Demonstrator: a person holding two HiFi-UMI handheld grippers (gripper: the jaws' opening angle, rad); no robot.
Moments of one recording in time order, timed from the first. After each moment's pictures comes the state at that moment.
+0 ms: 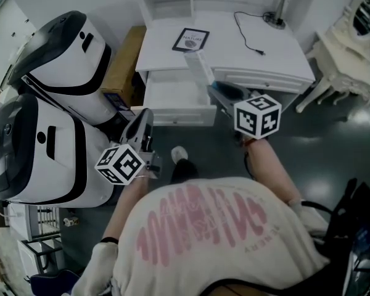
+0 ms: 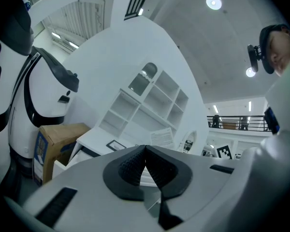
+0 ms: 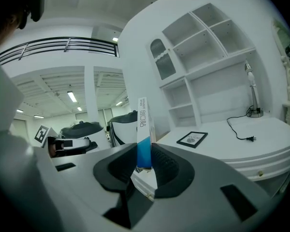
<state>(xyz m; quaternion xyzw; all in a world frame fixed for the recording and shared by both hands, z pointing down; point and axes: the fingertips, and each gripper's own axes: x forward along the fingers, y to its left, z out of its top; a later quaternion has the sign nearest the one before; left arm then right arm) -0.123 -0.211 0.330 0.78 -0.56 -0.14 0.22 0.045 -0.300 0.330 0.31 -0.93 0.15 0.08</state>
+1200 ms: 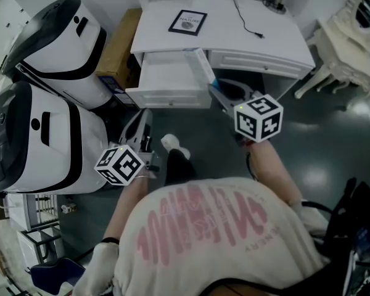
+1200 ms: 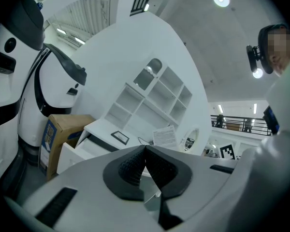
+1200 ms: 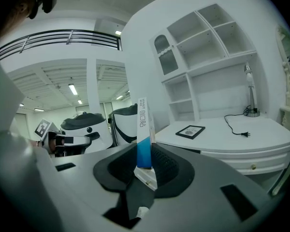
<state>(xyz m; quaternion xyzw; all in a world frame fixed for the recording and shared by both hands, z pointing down) -0.108 -0.171 0.365 0.77 -0.57 -0.13 0.26 0.063 -0.260 0.356 0.31 -0.93 0.14 0.11</state>
